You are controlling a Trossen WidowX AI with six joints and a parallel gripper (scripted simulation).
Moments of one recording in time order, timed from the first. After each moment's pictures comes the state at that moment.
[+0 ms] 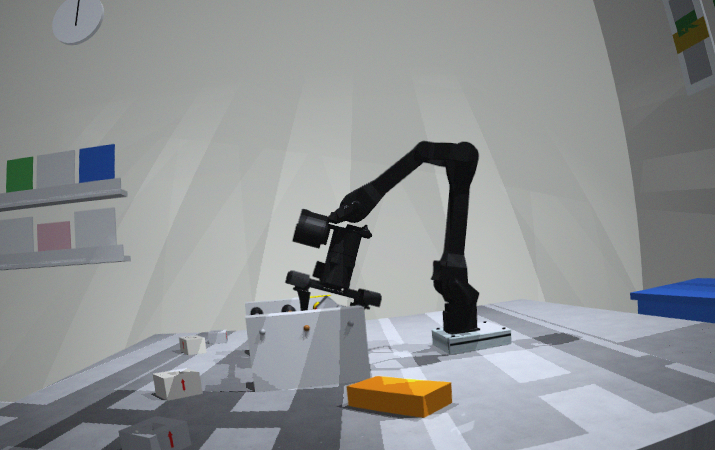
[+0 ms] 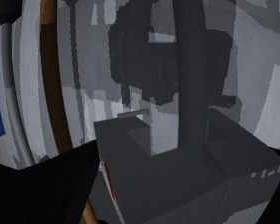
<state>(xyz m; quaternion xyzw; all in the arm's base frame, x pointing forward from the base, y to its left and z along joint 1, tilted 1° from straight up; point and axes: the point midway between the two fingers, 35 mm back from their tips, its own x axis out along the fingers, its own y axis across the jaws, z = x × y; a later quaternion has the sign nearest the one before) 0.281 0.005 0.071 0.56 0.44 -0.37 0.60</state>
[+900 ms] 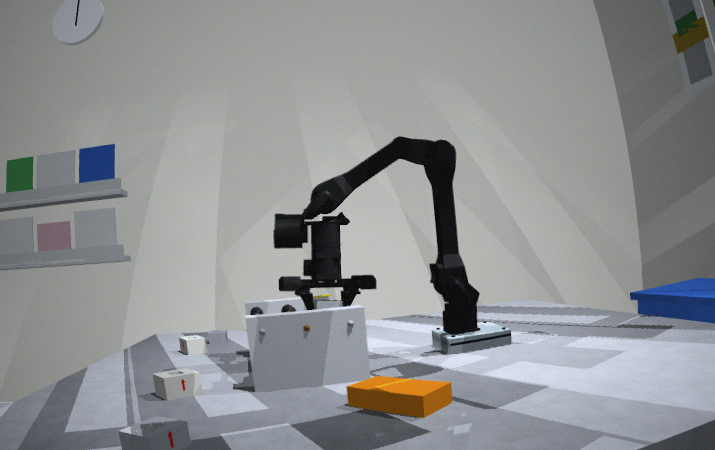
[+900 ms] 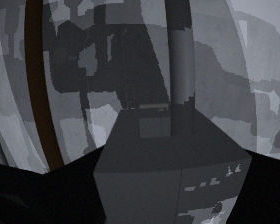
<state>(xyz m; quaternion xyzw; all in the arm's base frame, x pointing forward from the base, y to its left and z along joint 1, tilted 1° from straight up) 0.278 0.005 0.080 0.50 0.51 -0.44 0.54</state>
